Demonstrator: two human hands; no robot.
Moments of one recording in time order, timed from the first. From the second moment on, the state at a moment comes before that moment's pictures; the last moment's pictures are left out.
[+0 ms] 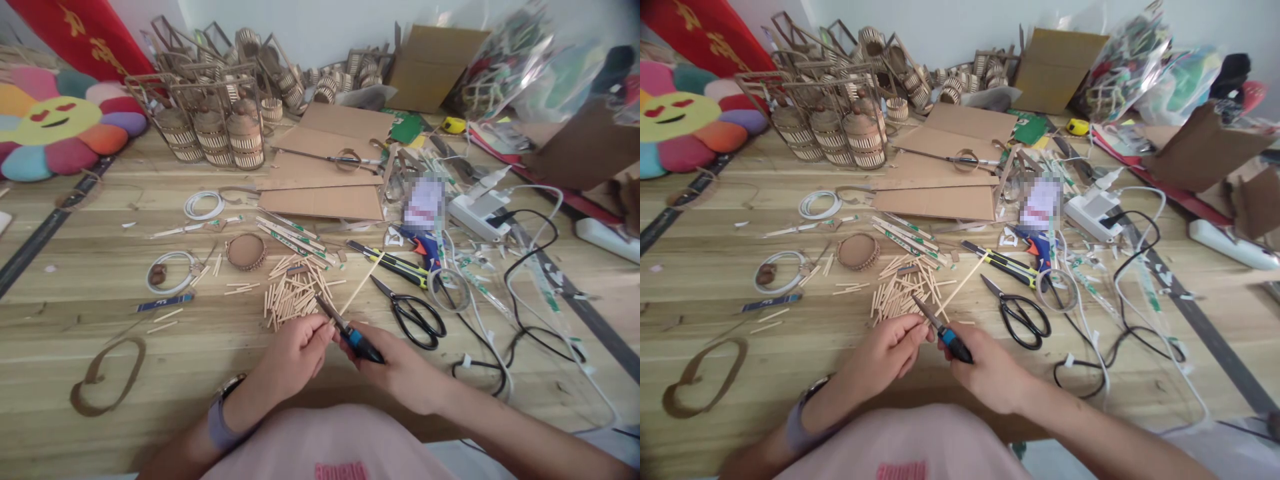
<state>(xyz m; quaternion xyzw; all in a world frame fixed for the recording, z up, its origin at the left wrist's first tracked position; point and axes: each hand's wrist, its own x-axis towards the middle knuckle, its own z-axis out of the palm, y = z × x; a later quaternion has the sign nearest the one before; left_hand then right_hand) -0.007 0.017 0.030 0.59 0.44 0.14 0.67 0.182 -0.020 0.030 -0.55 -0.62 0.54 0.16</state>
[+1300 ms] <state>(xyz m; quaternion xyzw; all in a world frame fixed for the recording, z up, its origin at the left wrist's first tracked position) -0.003 0.023 0.020 0.84 0.52 -0.03 0.17 0.151 0.013 0.012 -0.66 -0.73 0.13 0.12</state>
